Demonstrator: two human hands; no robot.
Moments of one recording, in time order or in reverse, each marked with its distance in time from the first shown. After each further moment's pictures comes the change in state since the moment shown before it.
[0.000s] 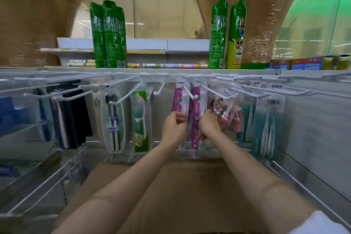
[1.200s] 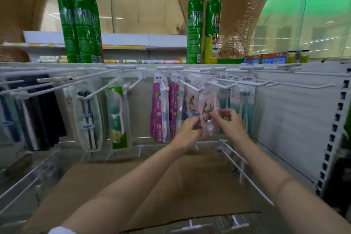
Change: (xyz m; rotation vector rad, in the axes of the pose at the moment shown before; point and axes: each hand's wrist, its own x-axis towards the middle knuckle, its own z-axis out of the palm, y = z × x) left_hand -0.032 0.016 0.064 -0.016 -0.521 0.174; right_hand -0.022 0.082 -0.102 0.172 0.157 -0.196
